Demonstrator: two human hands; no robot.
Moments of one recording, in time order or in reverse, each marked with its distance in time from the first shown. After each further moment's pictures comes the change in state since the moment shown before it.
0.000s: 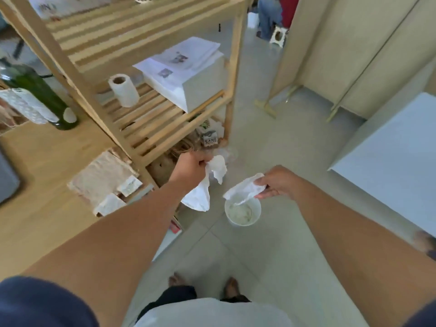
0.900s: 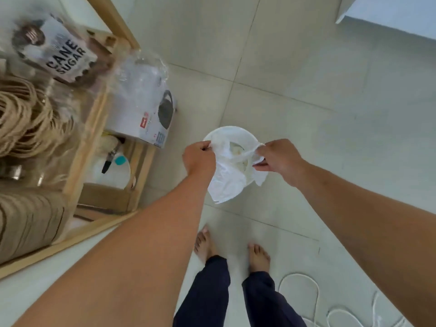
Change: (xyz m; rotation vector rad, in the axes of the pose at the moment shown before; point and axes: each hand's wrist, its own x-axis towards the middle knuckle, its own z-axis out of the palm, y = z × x) left_hand 0.143 -0.211 0.473 -0.193 -0.319 -0.553; right_hand 0.415 0.279 -0.011 0.377 0.360 0.274
